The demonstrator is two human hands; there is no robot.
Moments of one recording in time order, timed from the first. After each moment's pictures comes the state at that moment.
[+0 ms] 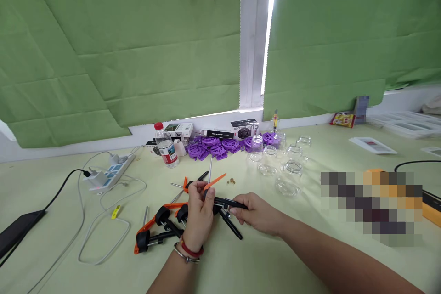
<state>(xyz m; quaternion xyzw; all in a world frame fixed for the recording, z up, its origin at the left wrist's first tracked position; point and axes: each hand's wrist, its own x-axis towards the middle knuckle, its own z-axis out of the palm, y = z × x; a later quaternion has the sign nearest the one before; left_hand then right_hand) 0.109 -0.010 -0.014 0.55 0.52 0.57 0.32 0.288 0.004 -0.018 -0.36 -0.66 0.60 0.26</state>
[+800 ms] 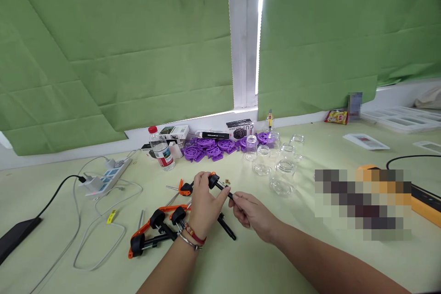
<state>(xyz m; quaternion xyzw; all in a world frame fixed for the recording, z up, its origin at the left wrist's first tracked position) 0.133 0.011 0.002 0.70 0.56 0.43 0.09 0.287 -0.003 -0.028 -0.36 -0.45 0.72 0.38</state>
